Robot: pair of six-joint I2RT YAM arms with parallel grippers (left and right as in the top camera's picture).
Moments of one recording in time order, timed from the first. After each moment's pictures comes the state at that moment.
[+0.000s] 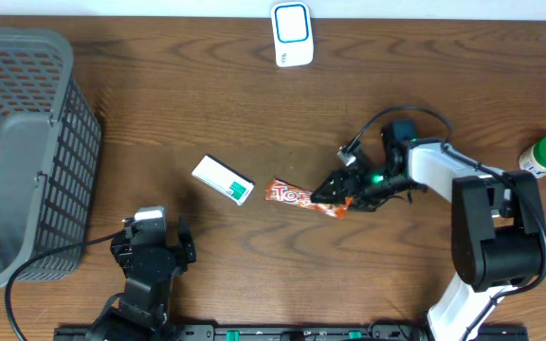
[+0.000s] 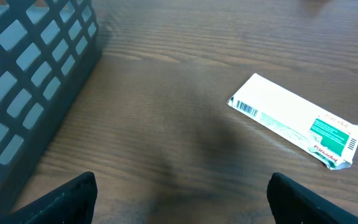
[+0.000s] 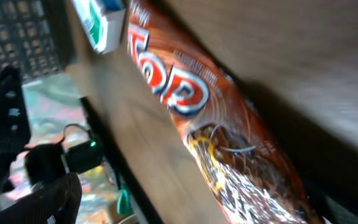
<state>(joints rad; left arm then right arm) -0.42 0.23 0.24 -0.62 -0.48 -0.28 0.15 1.93 1.00 -0.70 -0.96 -0.04</state>
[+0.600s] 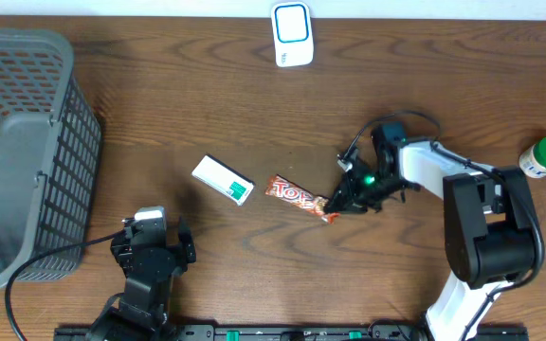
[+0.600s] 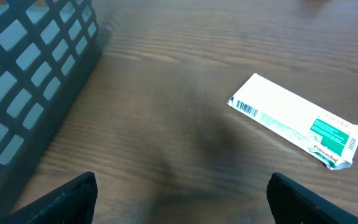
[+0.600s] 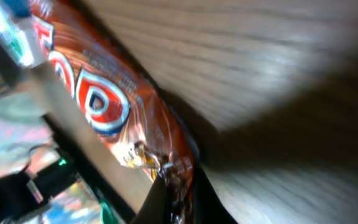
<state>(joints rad) -0.42 0.23 0.24 -0.62 -0.48 -0.28 0.19 1.94 1.04 -0.76 -0.76 0.11</state>
